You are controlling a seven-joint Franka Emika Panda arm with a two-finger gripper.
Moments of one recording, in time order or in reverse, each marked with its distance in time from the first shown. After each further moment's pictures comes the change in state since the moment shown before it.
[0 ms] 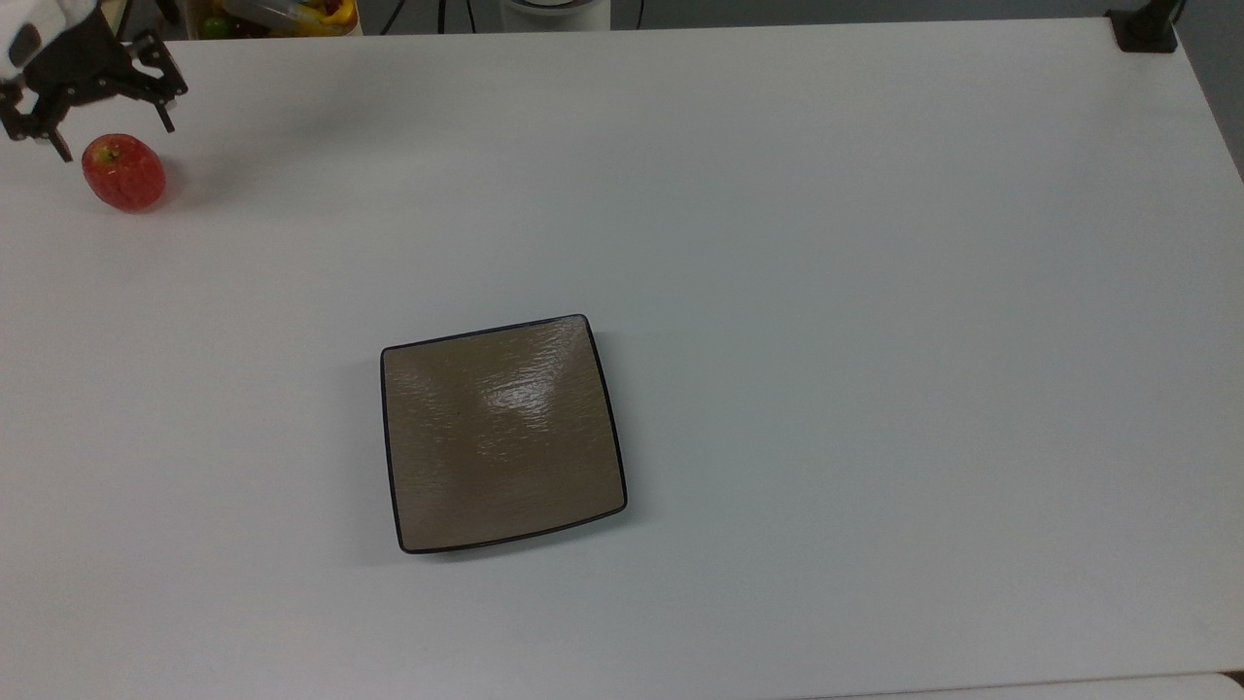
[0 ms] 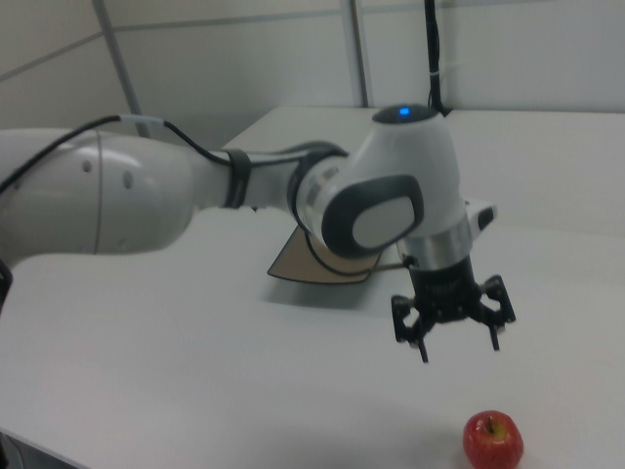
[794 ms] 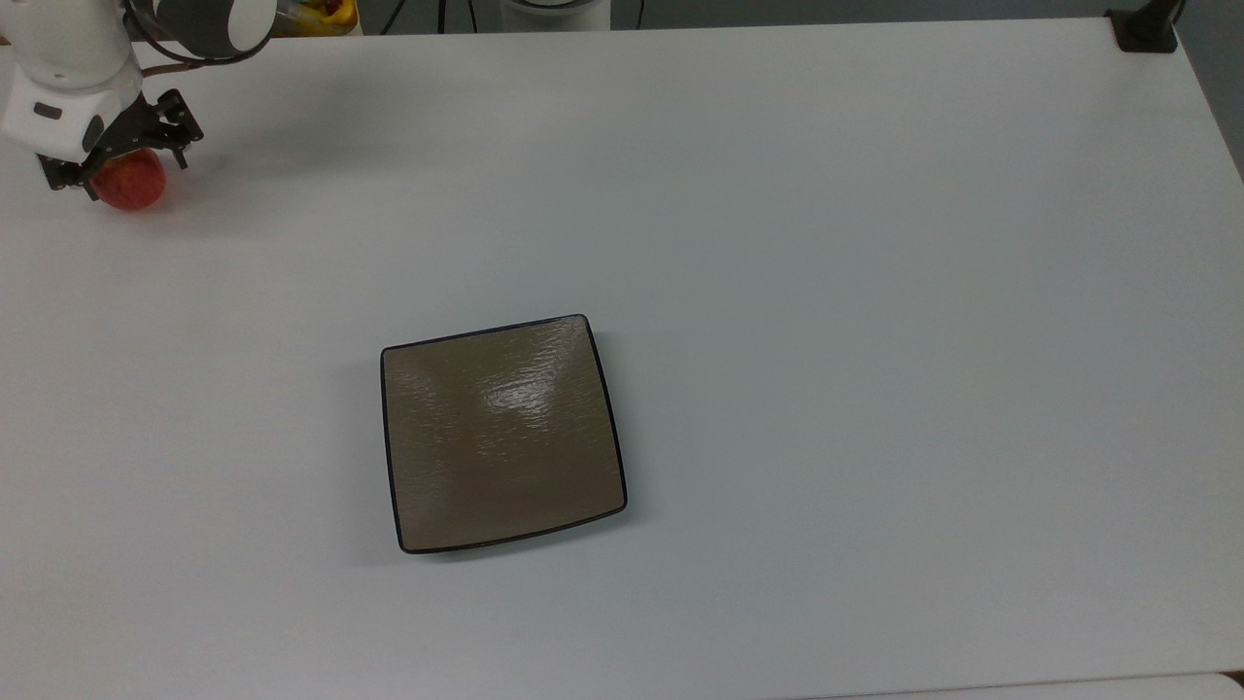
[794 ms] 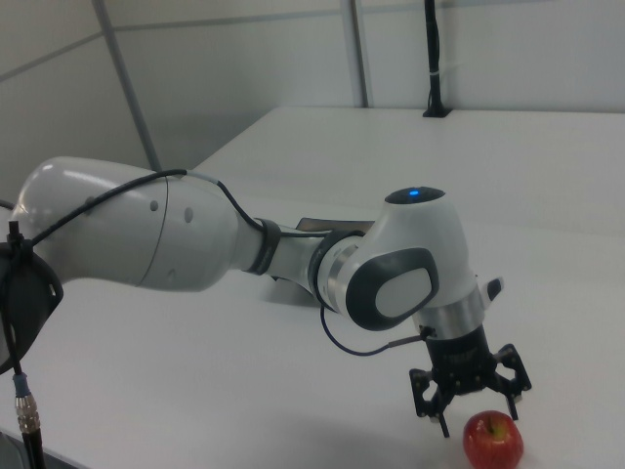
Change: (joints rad) arm -0.026 0.106 0.000 -0.100 -0.162 0.168 0.000
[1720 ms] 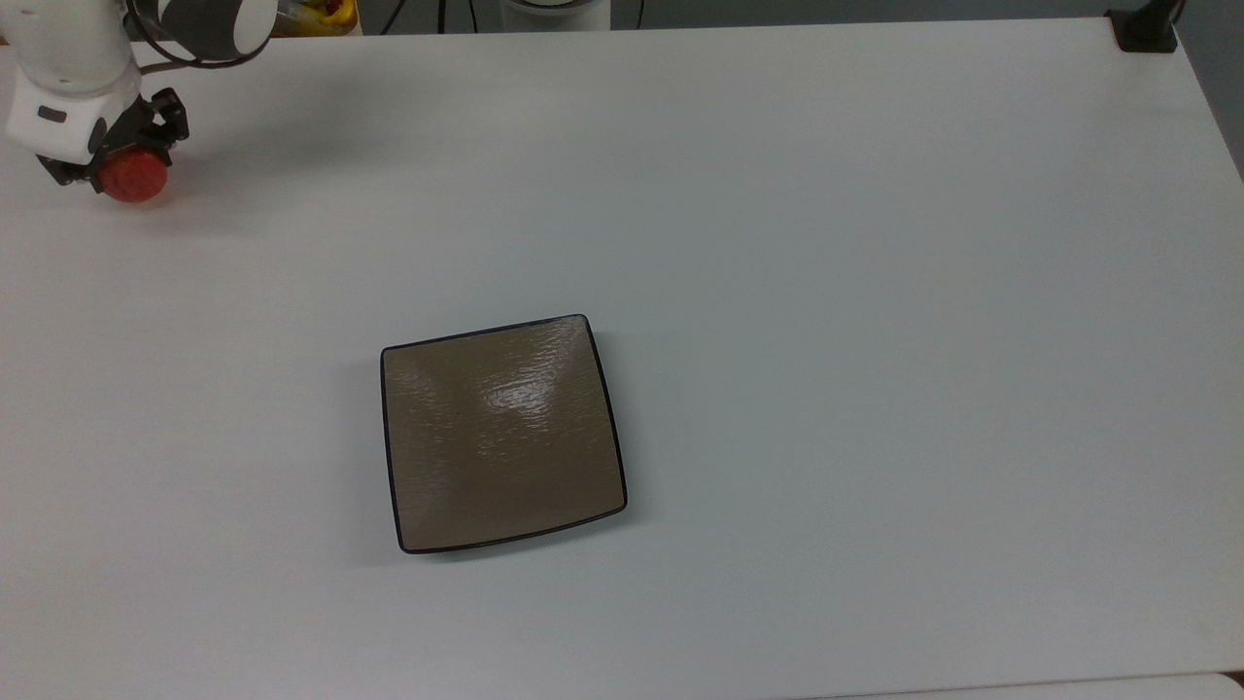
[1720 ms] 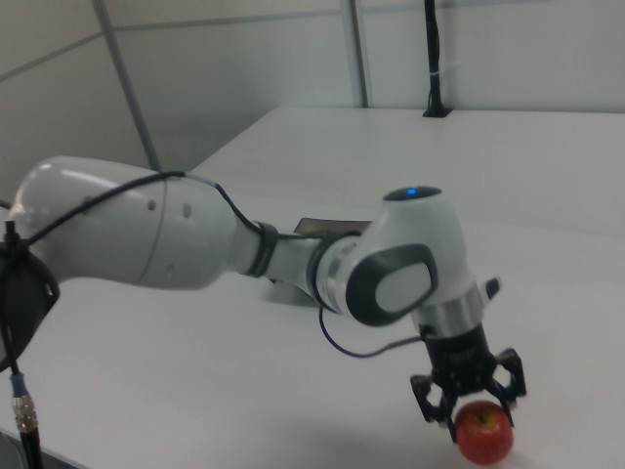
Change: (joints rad) arm -0.003 -0.005 0.001 0.000 -0.064 -0.020 0.000
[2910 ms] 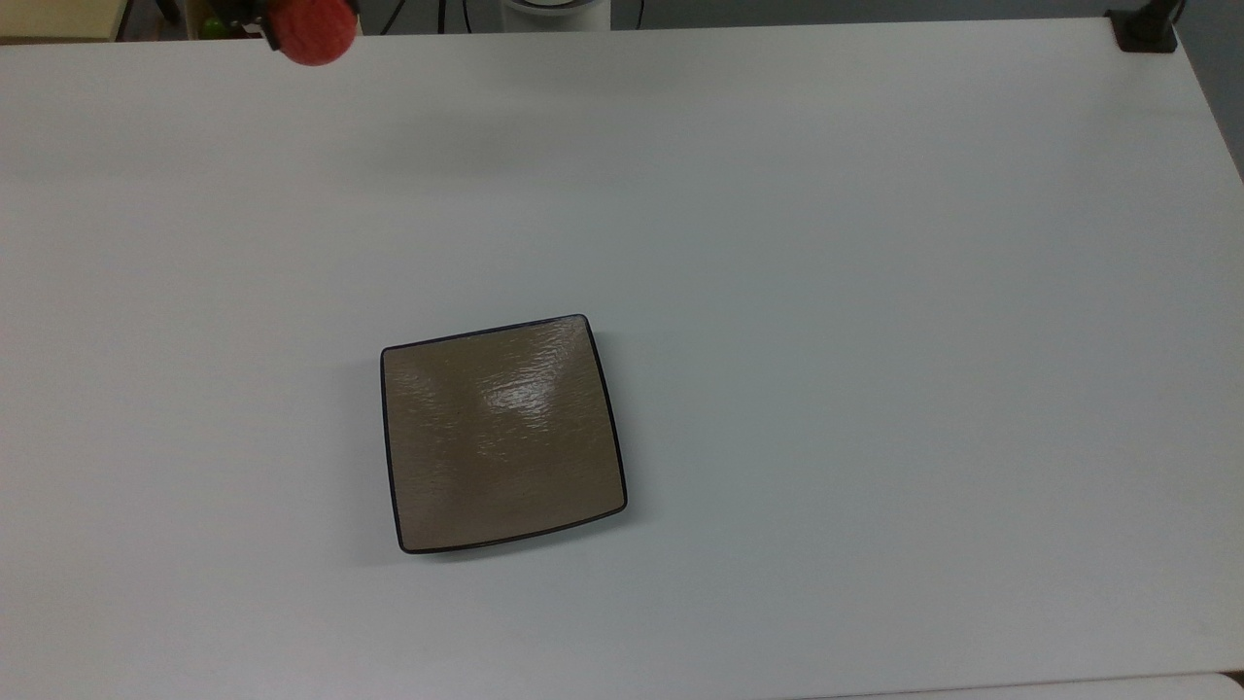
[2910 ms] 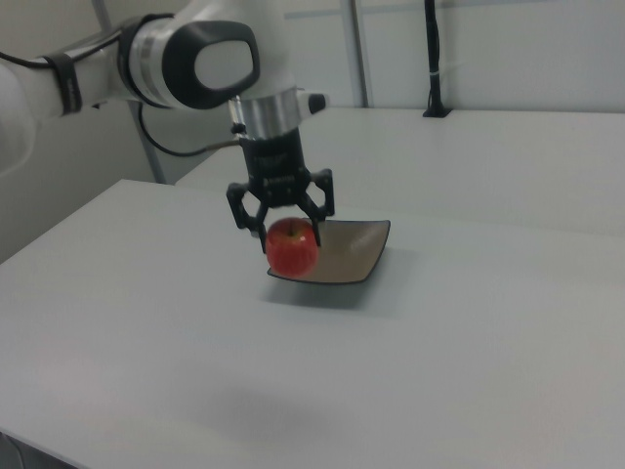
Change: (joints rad) arm 0.372 -0.384 0.014 0.145 0.174 -0.635 0.275
